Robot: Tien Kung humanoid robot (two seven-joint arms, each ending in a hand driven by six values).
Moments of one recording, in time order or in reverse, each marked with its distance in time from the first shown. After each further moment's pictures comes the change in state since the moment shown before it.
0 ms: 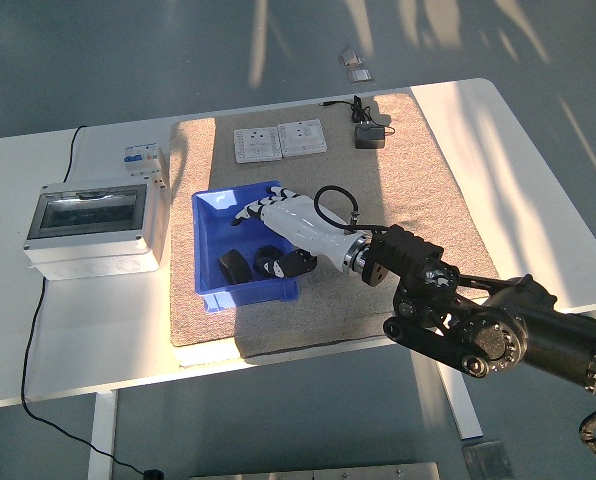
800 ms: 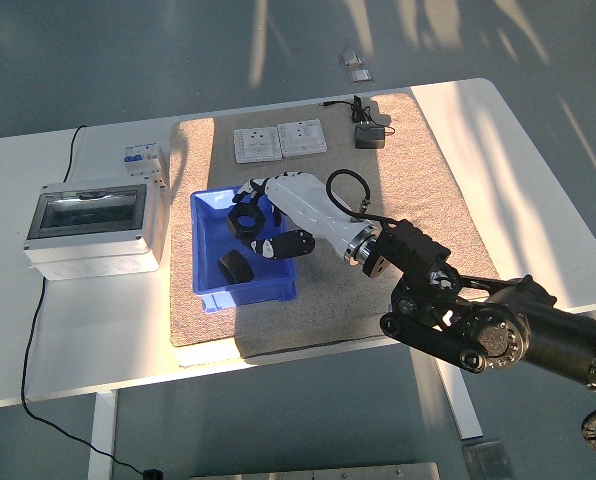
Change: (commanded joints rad) left arm -0.003 -0.001 -0.007 0.000 0.012 -0.004 0.003; right arm 0.025 0.006 -0.036 0.009 0.048 -0.095 -0.023
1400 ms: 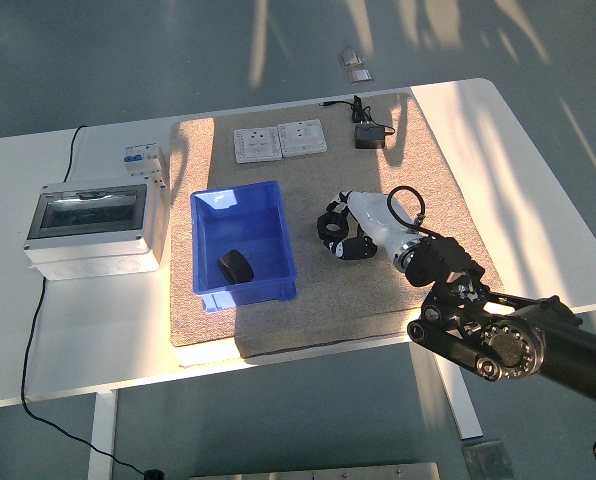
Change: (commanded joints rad) left arm 0.007 -0.005 0.002 0.000 0.000 -0.002 0.001; right arm -0.096 -0.036 0.101 -0.089 -0.029 -0.049 -0.262
